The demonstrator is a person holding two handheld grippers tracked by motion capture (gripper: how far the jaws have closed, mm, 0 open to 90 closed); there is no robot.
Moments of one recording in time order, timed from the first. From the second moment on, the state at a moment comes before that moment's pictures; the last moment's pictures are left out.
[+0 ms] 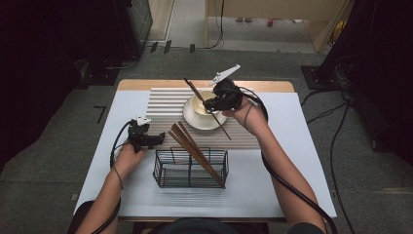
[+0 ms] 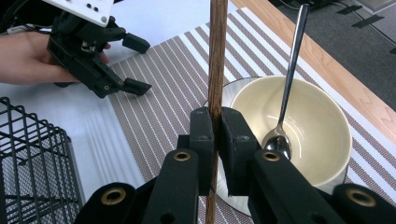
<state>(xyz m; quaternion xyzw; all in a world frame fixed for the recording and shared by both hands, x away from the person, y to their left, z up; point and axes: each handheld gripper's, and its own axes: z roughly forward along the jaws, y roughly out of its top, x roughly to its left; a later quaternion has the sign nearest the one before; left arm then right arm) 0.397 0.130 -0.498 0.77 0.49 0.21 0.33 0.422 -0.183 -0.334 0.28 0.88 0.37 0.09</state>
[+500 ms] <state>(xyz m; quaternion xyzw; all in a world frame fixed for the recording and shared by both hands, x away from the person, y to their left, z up) 0.397 0.130 -0.498 0.77 0.49 0.21 0.33 0.439 -0.160 -0.339 0.27 0.91 0.32 0.08</state>
